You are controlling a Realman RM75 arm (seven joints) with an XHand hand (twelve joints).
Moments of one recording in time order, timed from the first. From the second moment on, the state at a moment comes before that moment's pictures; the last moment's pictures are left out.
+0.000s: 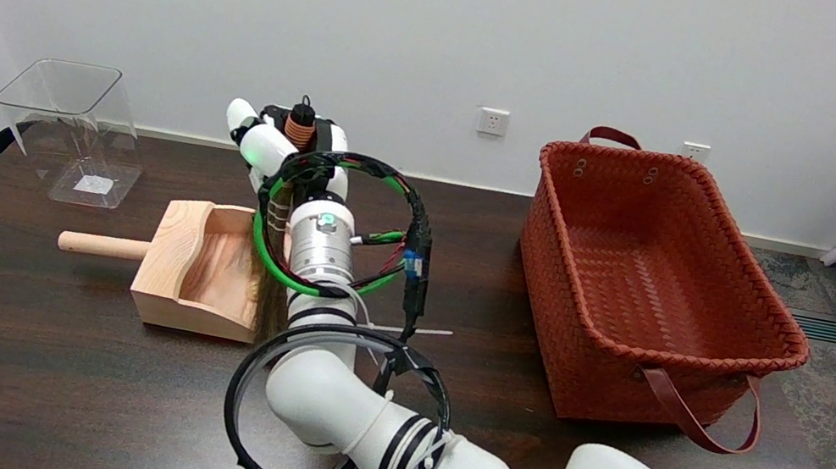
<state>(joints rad) 0.59 -1.87 0.81 -0.74 -1.60 0.90 0.61</state>
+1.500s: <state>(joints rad) 0.63 -1.69 0.75 -0.88 -1.78 0.80 0.30</state>
